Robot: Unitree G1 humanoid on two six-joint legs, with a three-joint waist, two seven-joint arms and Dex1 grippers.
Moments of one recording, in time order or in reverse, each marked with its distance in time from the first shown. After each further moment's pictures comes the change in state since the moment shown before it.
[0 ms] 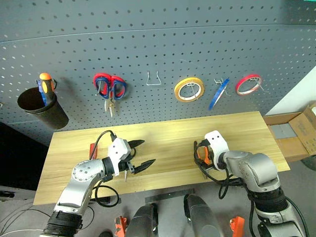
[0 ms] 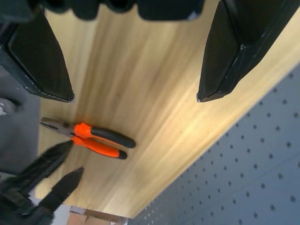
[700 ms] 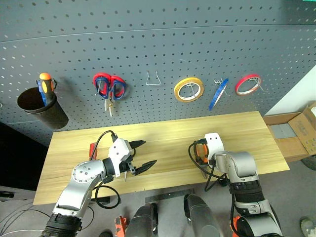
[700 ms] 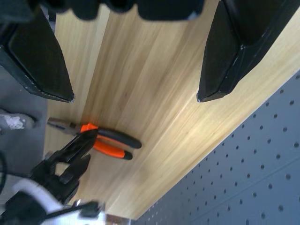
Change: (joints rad) left arm 0.023 0.009 -0.001 -0.097 -0.022 0.051 -0.003; right arm -0.038 0.197 -0.091 0.261 -0.143 -0.146 -0.173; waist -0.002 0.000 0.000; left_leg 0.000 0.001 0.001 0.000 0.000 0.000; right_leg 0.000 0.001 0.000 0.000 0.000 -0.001
